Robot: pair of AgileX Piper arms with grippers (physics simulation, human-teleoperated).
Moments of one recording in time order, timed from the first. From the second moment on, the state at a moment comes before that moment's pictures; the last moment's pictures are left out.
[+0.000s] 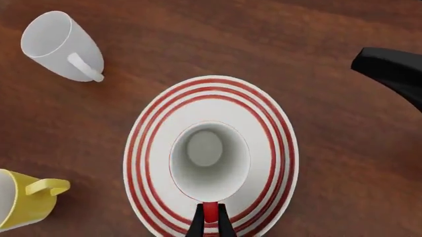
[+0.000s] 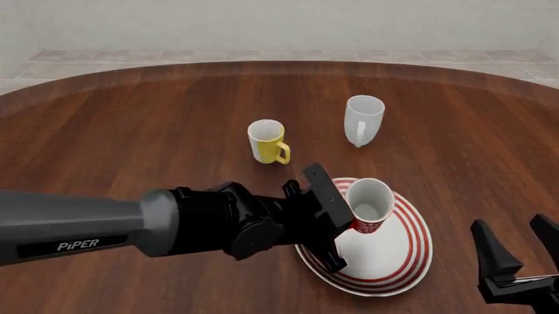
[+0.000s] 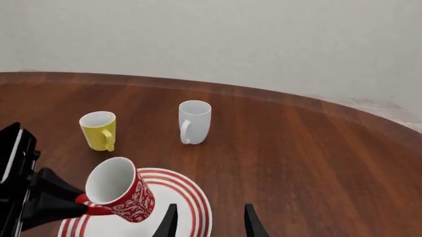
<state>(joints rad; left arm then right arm) -0.97 1.76 -1.05 0.07 0.23 0.06 0.20 0.00 -0.12 -0.07</state>
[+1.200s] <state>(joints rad) -0.95 1.86 -1.07 0.07 0.15 0.06 0.21 0.00 -0.13 -0.07</state>
